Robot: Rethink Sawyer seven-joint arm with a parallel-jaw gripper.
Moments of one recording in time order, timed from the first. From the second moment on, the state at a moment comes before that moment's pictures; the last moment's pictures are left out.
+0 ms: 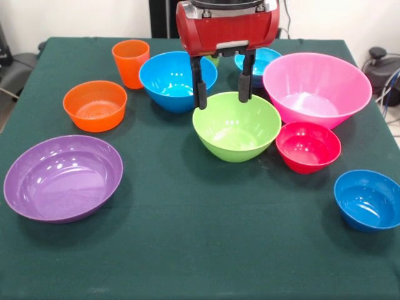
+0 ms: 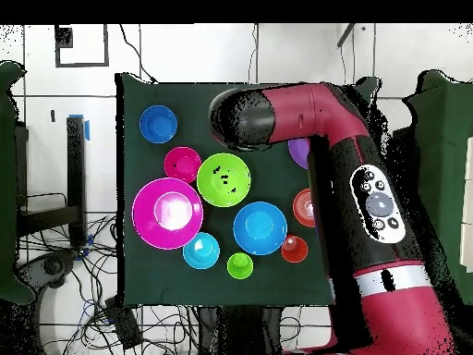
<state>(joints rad) -0.55 -0.67 0.60 1.35 -0.50 0.86 1.64</state>
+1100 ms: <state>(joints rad) -0.61 -0.68 0.57 1.54 -0.41 0.77 1.64</state>
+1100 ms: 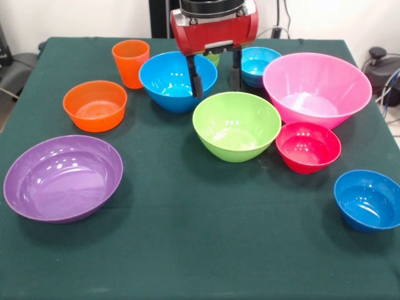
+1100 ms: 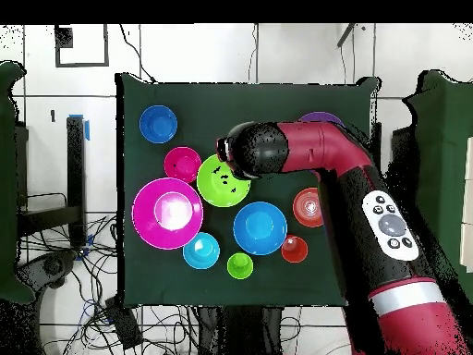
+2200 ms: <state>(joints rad) -0.48 -0.78 0.46 1.56 -0.41 0.77 1.65</state>
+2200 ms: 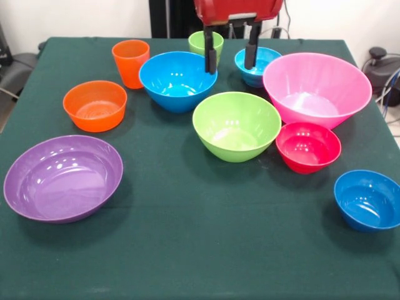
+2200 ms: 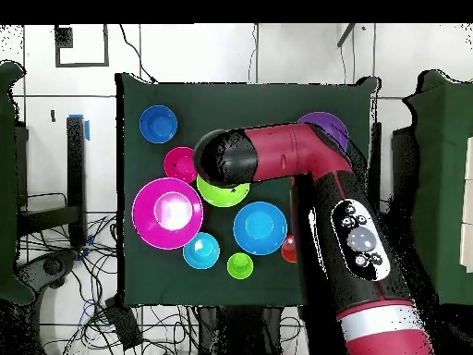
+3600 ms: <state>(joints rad) -0.54 -0.78 0.44 1.52 -0.40 0.77 1.65</state>
